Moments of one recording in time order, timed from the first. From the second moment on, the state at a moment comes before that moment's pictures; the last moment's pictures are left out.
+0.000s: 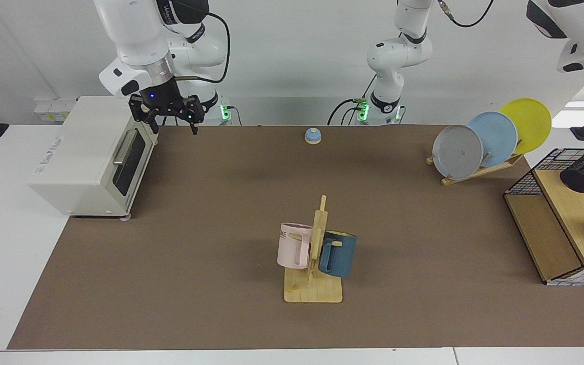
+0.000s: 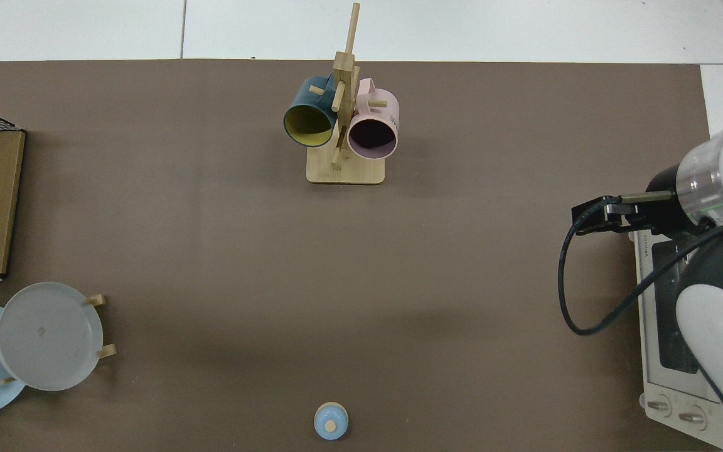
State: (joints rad) left arm 0.24 0.02 -0.09 -1.53 0.98 1.87 1.57; right arm 0.05 0.00 0.11 -1.56 -0.02 1.52 0.19
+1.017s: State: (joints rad) left arm 0.33 0.11 -0.08 -1.53 1.06 1.94 1.71; right arm 0.05 0.00 0.11 -1.56 -0.02 1.52 0.19
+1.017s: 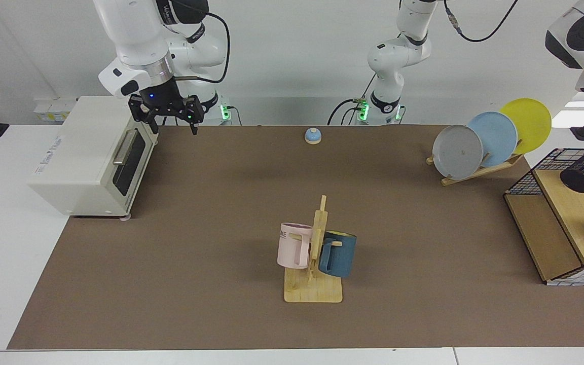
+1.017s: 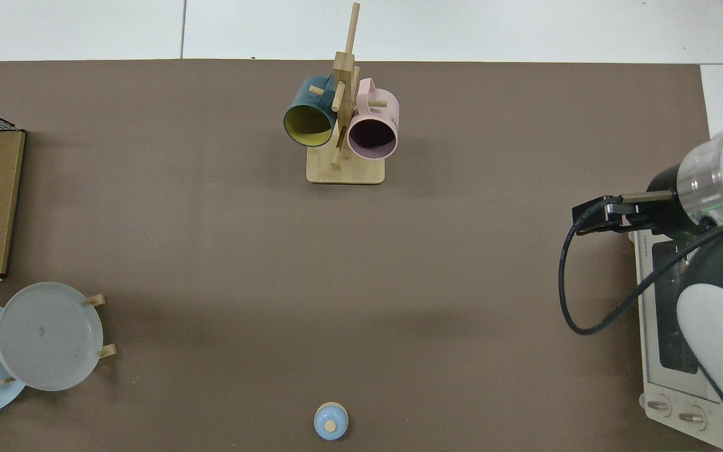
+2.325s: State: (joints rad) left arm 0.41 0.23 -0.08 -1.60 1.06 2.02 1.72; right arm 0.05 0.00 0.11 -1.56 -0.02 1.52 0.19
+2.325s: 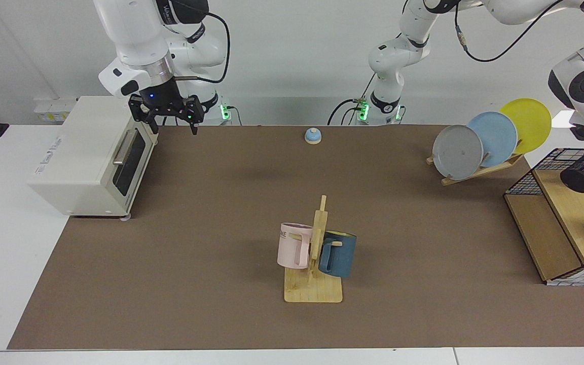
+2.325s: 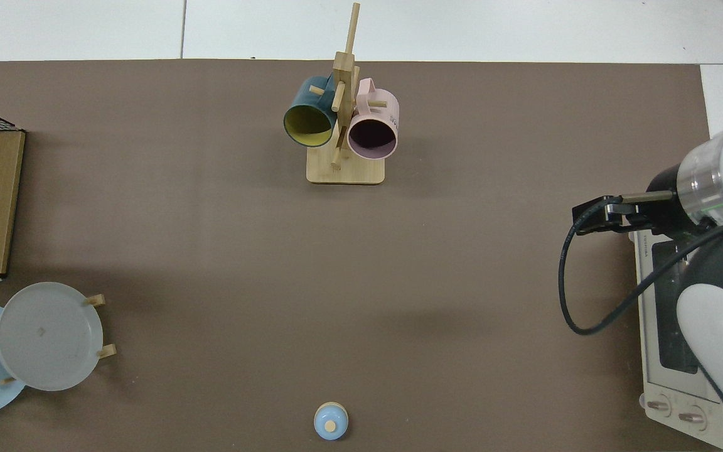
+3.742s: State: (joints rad) left arm 0.41 0.22 -0.06 -1.72 1.01 2.04 1.67; right arm 0.05 0.00 0.11 -1.56 -0.02 1.52 0.19
